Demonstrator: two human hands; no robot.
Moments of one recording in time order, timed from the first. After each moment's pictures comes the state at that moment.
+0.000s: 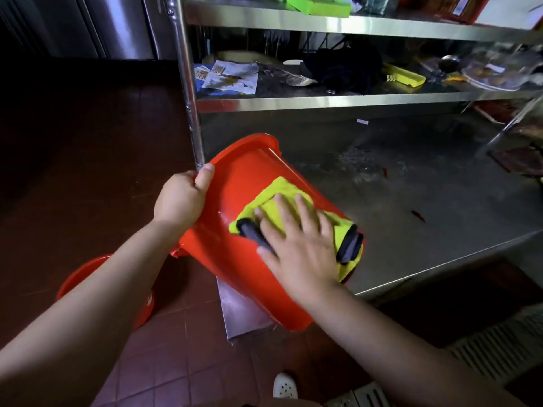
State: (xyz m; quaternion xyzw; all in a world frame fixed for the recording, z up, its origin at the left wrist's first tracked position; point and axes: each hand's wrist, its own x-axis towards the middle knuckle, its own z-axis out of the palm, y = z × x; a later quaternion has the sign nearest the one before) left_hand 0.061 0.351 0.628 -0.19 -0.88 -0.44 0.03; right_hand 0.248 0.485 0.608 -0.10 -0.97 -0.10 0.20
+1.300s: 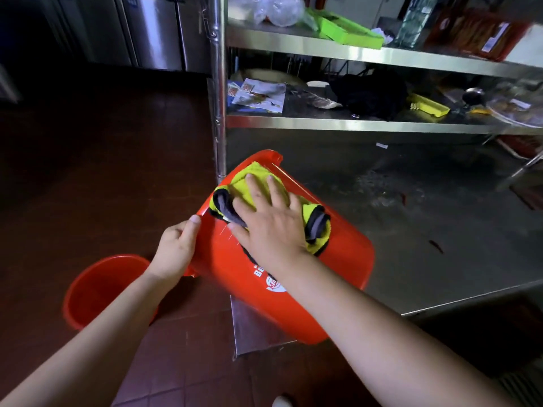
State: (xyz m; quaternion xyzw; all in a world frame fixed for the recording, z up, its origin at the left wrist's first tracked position) left_hand 0.083 0.293 0.584 -0.13 -0.77 -0.62 -0.05; right_hand 0.153 0.446 0.636 -0.06 -0.98 -0.07 0.18
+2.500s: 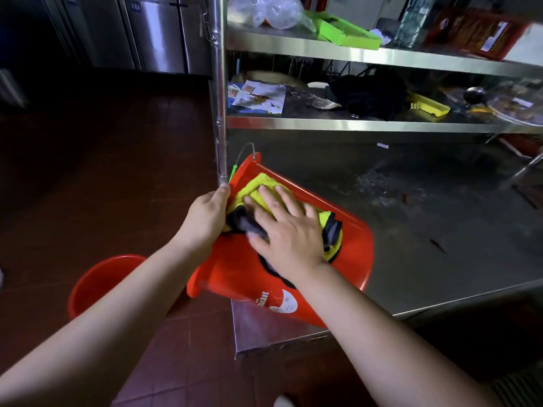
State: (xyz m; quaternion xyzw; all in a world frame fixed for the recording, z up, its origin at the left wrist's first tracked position) left_hand 0.087 0.343 0.644 -0.05 -0.74 -0.66 -0.13; right_hand 0.181 0.473 0.628 -0.04 -0.97 -0.06 0.22
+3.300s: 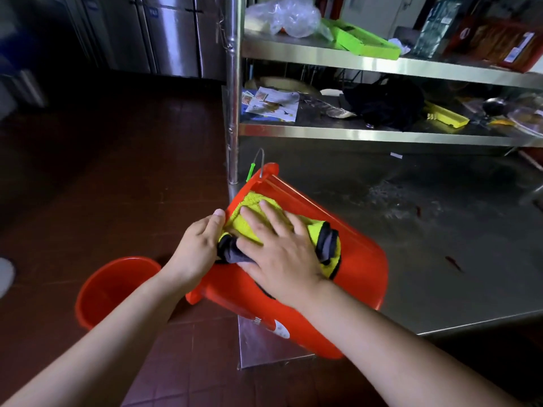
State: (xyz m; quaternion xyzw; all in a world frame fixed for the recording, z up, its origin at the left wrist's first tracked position) left_hand 0.090 0.305 0.622 -0.18 -0.73 -0.65 -0.11; right_hand 0.173 0.451 0.634 0.09 -0.98 -0.07 0.18
